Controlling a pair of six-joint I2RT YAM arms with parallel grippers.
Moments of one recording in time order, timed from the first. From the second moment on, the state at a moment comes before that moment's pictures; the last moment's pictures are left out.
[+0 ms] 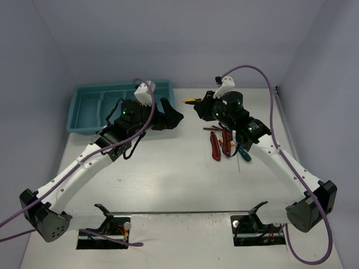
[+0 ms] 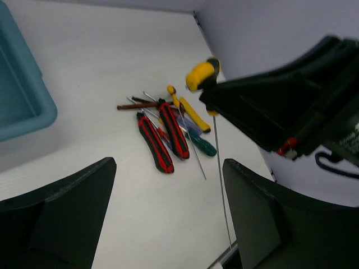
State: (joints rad) left arm -0.66 1.23 1.27 -0.27 0.04 -0.60; right arm 0.57 1.30 1.25 -0.22 0.01 0.43
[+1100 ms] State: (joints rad) left arm -0.67 1.34 1.35 -0.14 -0.06 -0.67; right arm 0.67 1.29 1.22 -0.16 0.02 0.49
